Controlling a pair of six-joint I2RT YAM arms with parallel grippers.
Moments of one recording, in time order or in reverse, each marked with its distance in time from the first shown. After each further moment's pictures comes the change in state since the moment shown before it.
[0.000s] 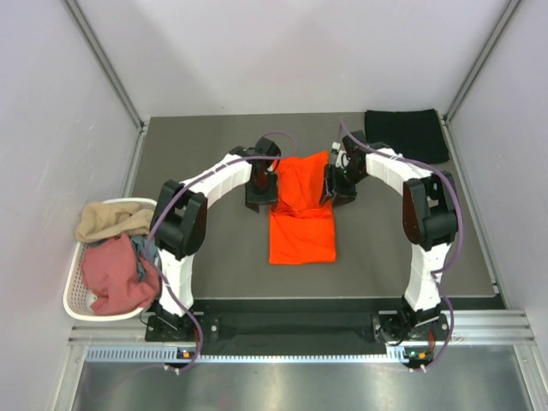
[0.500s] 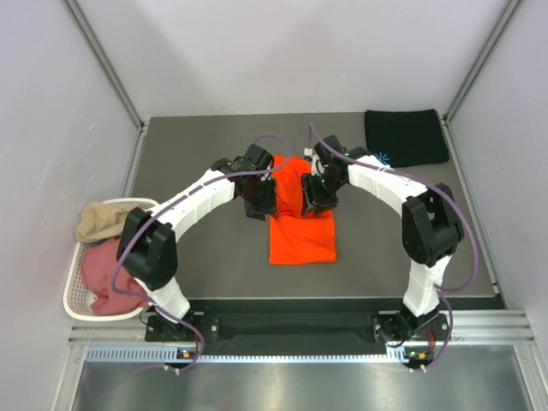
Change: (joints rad) left arm -0.057 -0.344 -0.240 0.045 0.104 -0.075; right arm 0.198 -0.131 -0.003 -0.064 0.068 0.007
